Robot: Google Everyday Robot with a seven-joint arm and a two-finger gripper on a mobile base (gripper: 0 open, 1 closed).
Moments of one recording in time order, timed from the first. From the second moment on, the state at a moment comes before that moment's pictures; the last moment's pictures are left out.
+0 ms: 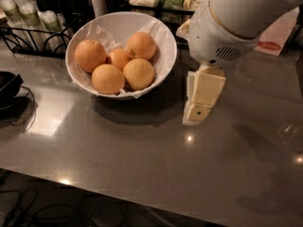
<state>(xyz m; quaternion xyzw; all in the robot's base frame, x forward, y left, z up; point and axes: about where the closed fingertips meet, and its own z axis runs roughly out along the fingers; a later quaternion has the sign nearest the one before) 0.447 -0.071 0.977 -0.70 0.68 -0.01 0.23</state>
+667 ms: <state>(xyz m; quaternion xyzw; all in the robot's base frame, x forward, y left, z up) 0.453 -0.060 0.980 -0.70 0.67 0.00 0.24</state>
